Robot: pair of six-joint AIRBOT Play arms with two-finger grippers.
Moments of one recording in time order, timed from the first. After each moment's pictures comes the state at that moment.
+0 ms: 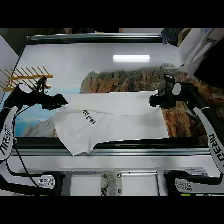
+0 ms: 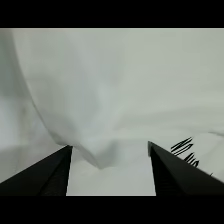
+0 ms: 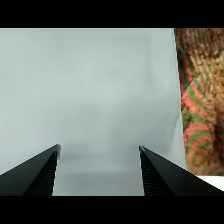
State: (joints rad) left arm 0.24 -1.56 1.22 1.05 -1.09 -1.30; right arm 0.05 -1.44 1.15 -1.41 1.00 1.72
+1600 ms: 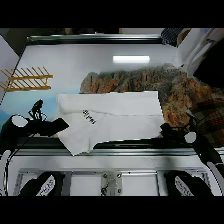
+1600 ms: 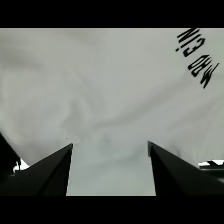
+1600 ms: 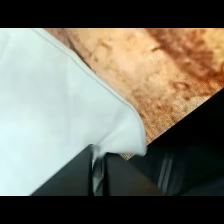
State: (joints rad) left arm 0.24 -0.96 0.60 1.10 -1.09 -1.43; right arm -0.13 -0.94 0.29 -1.16 0.60 2.09
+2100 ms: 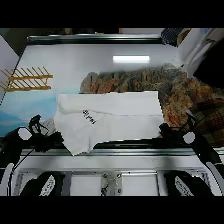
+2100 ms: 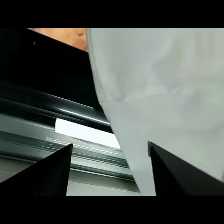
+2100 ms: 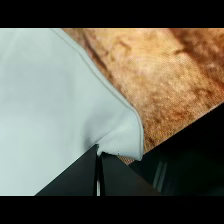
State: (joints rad) left arm 0.24 -0.85 0.43 1.32 -1.12 -1.68; right arm -0.11 -0.93 0.29 -1.16 0.57 2.04
